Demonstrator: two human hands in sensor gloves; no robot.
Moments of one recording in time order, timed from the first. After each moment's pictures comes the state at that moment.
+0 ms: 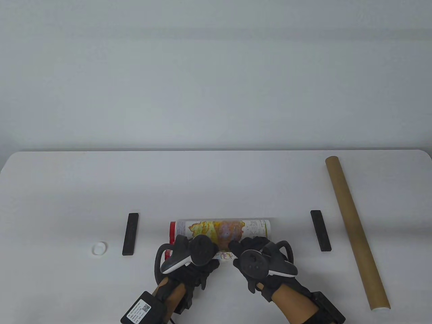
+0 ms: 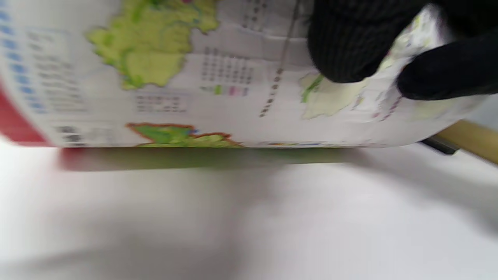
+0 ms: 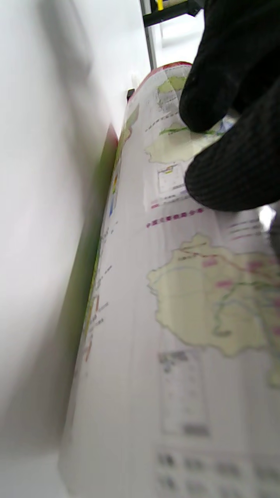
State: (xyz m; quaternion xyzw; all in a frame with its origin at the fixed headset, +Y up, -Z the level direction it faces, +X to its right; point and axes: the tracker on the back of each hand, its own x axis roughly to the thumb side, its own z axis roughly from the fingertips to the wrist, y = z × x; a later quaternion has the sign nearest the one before) left_hand -0.095 -0.707 -0.329 -0.12 -0.16 0.05 0.98; right_hand 0.097 -0.708 -0.324 0.29 -0.01 0.95 0.08
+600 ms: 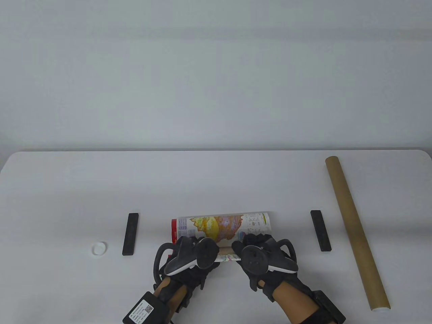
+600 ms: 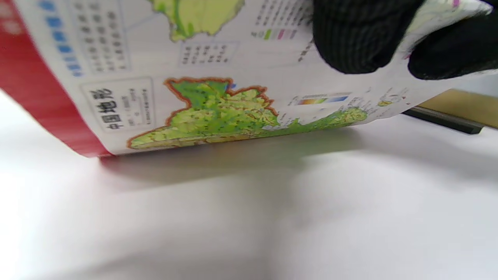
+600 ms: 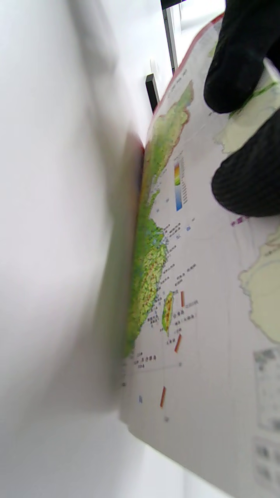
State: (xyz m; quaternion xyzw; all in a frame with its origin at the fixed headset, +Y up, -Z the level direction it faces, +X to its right) left_hand -0.087 -0.703 -0.324 -0.08 -0.17 -0.01 0.98; right_hand 0.101 -0.711 -0.330 0.29 0.03 0.96 0.05
